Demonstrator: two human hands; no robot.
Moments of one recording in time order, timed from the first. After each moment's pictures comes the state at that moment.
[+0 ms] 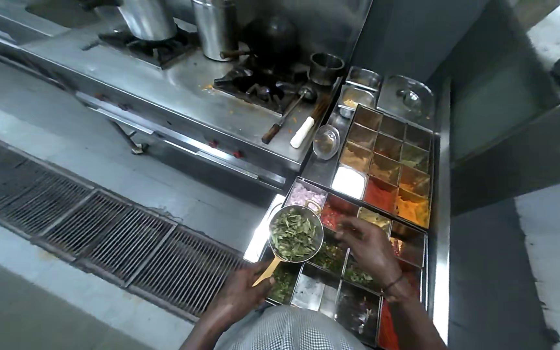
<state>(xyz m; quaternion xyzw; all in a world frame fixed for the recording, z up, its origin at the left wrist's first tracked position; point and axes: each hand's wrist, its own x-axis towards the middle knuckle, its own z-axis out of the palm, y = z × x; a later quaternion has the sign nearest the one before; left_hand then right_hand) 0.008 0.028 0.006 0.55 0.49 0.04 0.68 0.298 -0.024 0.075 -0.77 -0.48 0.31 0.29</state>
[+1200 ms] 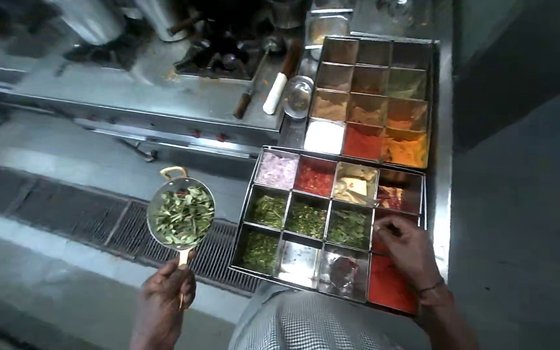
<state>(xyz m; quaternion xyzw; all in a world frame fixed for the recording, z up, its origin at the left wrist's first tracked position) -0.025 -0.012 0.052 0.41 0.60 0.37 0.57 0.385 -0.154 -0.004 -0.79 -0.41 0.23 0.39</state>
